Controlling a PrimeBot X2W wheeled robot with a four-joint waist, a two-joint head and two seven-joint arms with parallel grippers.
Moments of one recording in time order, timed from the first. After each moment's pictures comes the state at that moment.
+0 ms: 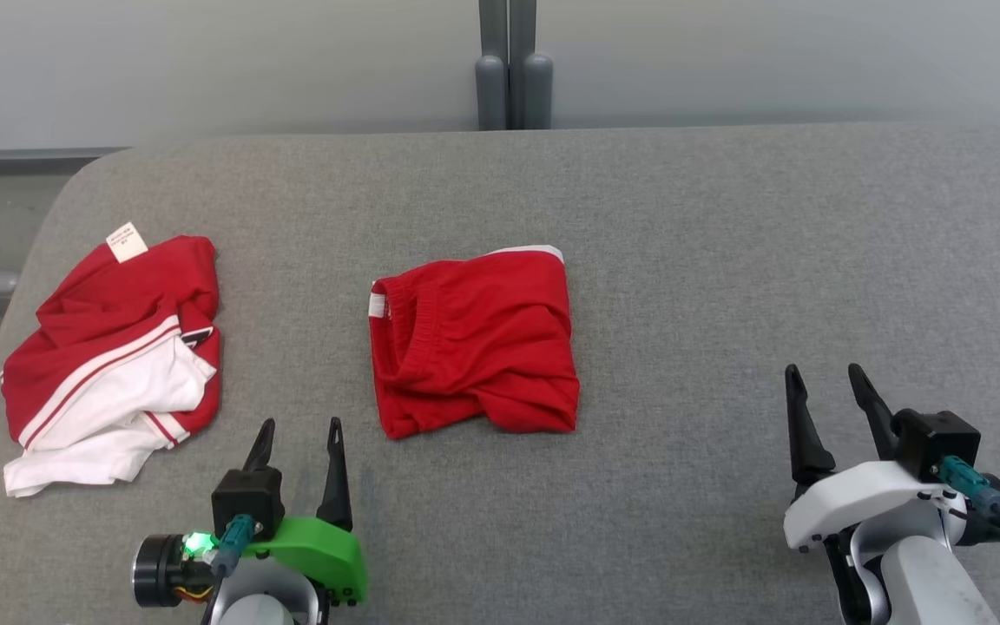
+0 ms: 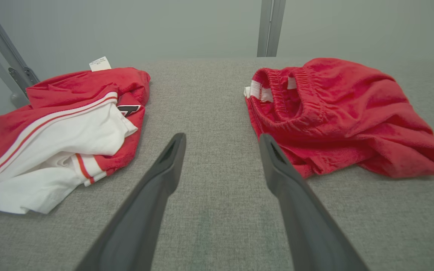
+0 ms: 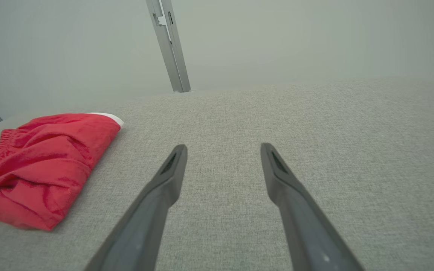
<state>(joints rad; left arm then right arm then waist) -0.19 0.05 -0.22 0.52 -0.19 0.09 -0.26 -0.19 -0.05 -0.05 0.42 0.15 0.13 -0.26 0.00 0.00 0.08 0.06</state>
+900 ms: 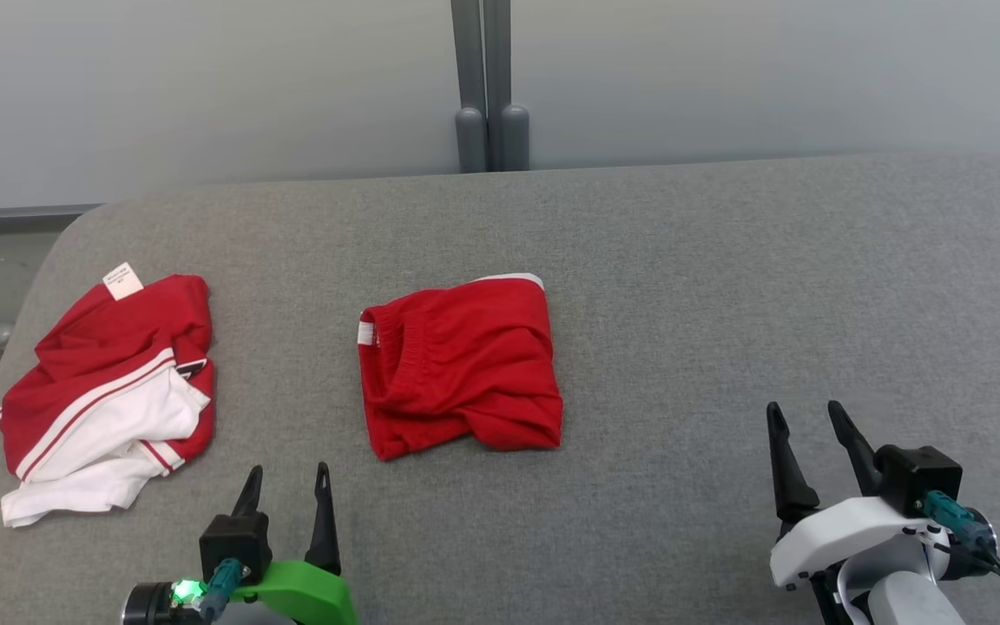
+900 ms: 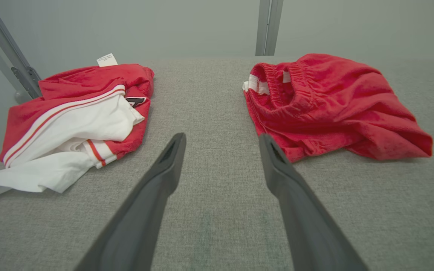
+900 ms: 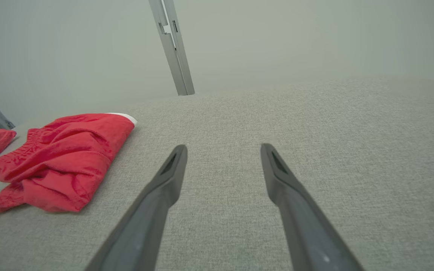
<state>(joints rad) -0.09 0.05 -0.17 0.50 -0.17 0.07 -0.26 -0.10 -0.05 0.01 0.39 0.19 0.13 -0.26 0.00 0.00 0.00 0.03</state>
